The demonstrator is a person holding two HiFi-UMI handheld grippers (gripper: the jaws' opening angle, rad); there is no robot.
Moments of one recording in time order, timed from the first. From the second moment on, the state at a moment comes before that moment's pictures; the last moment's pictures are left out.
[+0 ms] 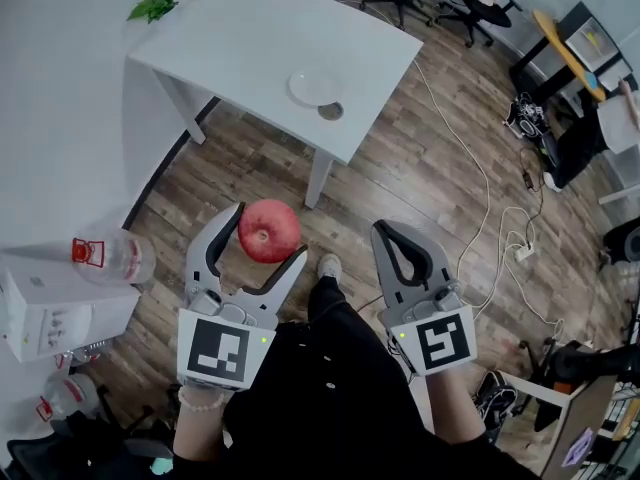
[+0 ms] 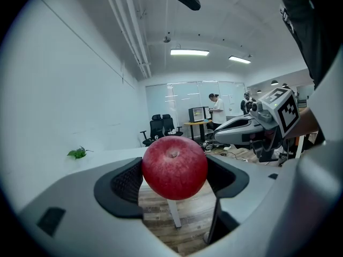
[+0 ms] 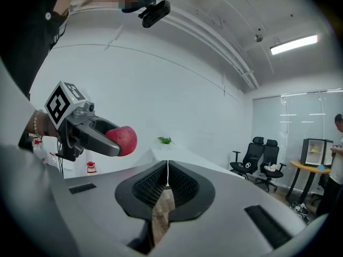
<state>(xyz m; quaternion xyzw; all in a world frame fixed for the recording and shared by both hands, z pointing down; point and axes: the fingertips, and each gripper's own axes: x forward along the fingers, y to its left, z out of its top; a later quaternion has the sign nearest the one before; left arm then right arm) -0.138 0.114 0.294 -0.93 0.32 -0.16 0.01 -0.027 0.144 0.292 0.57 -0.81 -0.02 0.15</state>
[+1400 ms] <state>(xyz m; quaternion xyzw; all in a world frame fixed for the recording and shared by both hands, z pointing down) -0.041 -0.030 0.277 -0.90 0.41 -0.16 0.01 0.074 -0.025 0.276 0.50 -0.86 -0.04 0.13</state>
